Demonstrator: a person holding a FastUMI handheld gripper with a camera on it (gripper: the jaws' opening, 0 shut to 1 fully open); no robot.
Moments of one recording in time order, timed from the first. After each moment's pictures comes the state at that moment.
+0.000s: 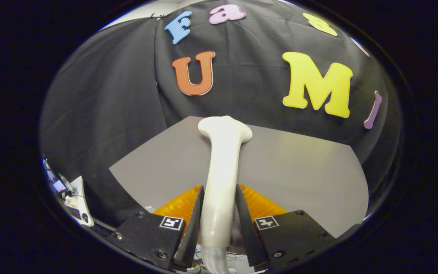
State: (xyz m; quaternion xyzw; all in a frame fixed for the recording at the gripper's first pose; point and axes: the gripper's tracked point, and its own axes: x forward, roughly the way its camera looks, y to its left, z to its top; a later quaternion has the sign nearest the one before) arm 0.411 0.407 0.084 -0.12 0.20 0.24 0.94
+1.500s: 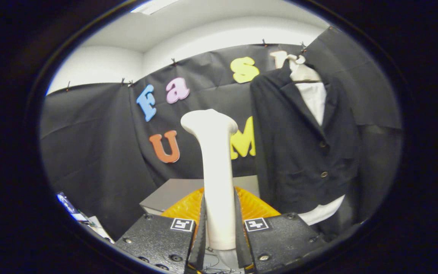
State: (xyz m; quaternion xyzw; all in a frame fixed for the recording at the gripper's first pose) arm 0.167 0.123 0.268 0.05 -0.01 0.15 0.99
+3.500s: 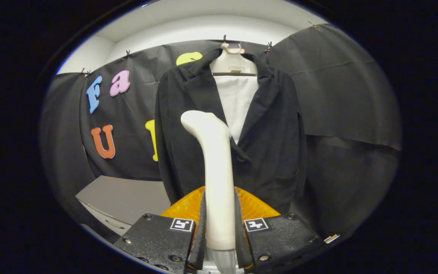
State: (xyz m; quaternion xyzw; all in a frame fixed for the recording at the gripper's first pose) arm 0.286 -0.055 0.261 0.02 0.01 -0.01 1.00
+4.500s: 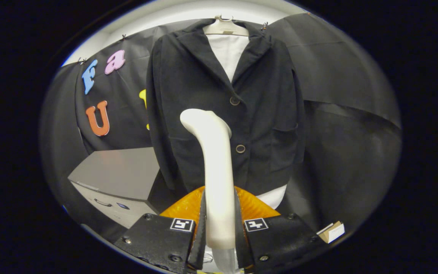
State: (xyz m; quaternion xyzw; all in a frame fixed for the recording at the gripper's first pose) arm 0.296 -0.071 0.151 0.03 0.11 -0.02 0.99
